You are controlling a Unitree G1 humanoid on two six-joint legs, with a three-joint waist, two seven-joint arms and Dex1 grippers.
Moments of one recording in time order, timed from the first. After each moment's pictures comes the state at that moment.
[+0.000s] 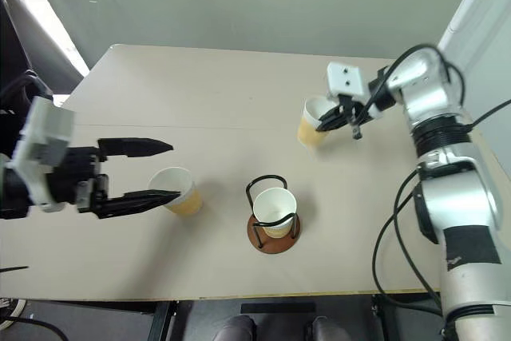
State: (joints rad) left arm -0.20 1.12 0.60 -0.45 -0.90 0.77 -1.20; right arm -1.36 -0.64 0.29 0.73 0.03 0.01 1.60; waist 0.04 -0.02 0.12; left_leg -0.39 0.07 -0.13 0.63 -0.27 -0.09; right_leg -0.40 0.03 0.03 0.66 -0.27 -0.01
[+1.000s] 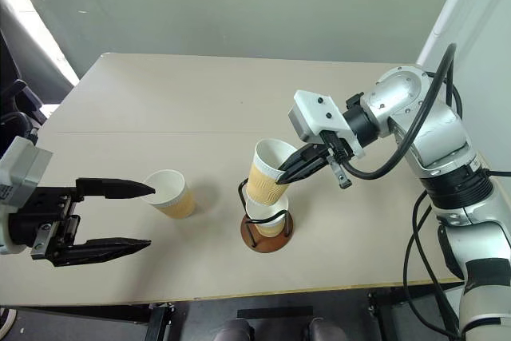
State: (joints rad) left arm 0.08 1.16 0.75 -0.50 -0.88 0.80 -1.35; right arm -1.09 -0.72 0.37 -0.10 0.40 0.54 1.57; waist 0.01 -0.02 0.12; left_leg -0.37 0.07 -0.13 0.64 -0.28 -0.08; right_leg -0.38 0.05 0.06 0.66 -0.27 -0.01
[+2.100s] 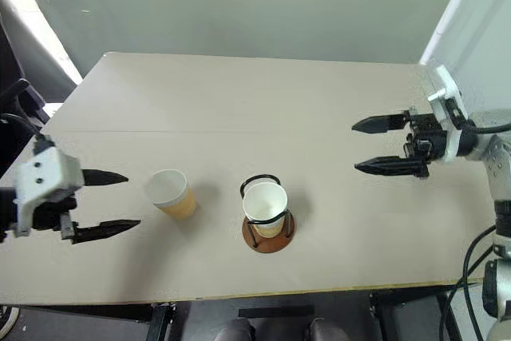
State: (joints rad) left arm 0.10 1.21 0.55 -0.35 -0.40 0.49 -1.22; right arm -0.74 -0.89 -0.10 0.04 0.63 0.65 1.54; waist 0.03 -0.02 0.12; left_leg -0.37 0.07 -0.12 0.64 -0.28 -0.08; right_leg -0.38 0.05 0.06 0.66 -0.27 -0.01
